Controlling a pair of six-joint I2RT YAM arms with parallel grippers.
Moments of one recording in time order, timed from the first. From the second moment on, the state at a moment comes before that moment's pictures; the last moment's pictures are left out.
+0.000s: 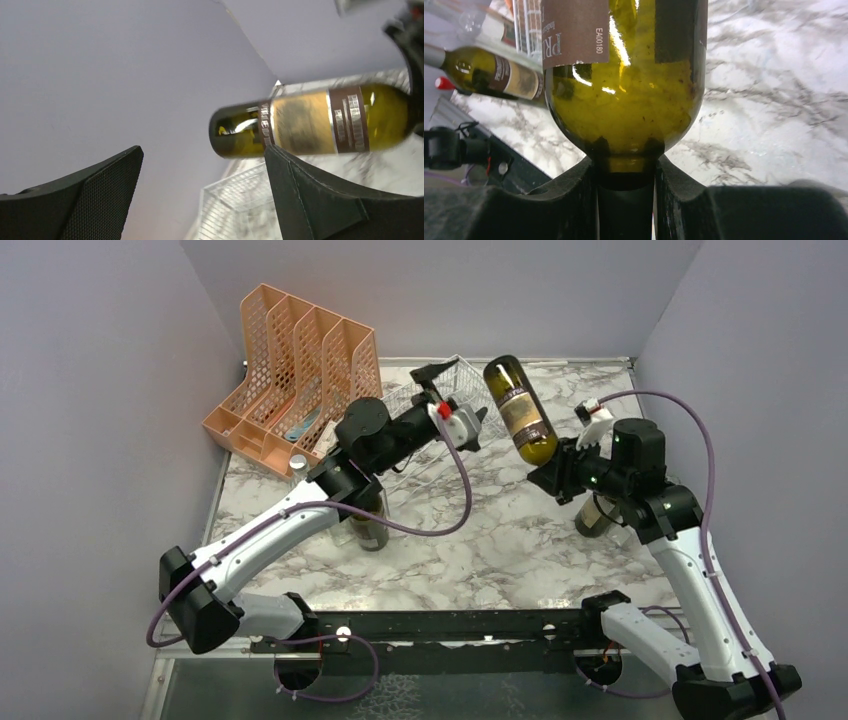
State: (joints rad) left arm -0.83 1.30 1.21 0.28 0.21 0.82; right arm 0.26 0.89 1.08 -0.70 -0.36 0.18
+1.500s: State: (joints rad) left arm -0.83 1.22 1.33 -0.26 -0.29 -0.03; right arm 0.52 1.08 0.77 -0.66 -0.29 0.33
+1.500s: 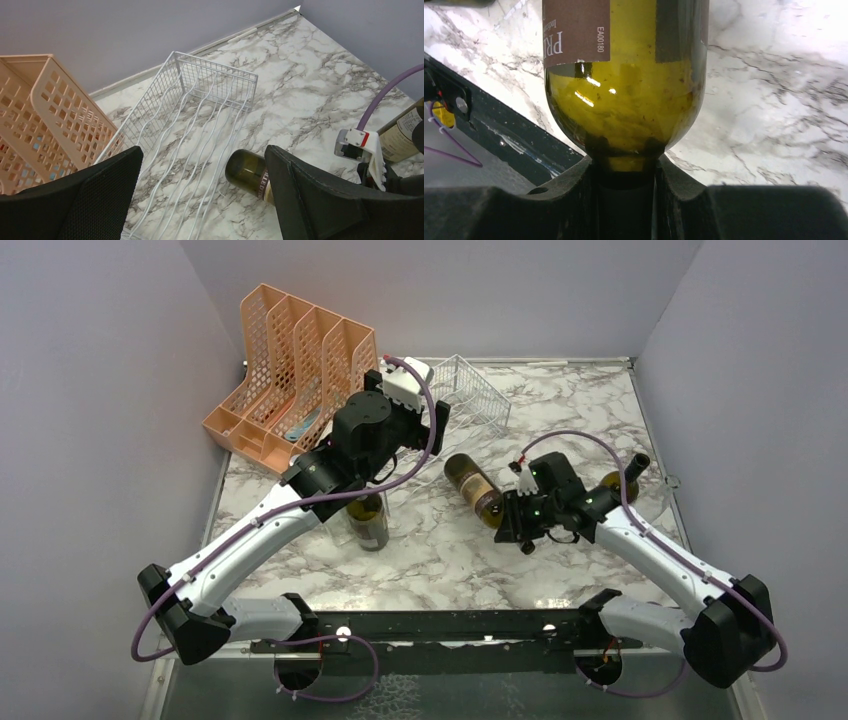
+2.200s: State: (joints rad) left arm -0.83 1.20 1.33 -0.26 -0.30 -0.01; right arm 0.68 1.17 0.74 -0.50 -0.38 0.40
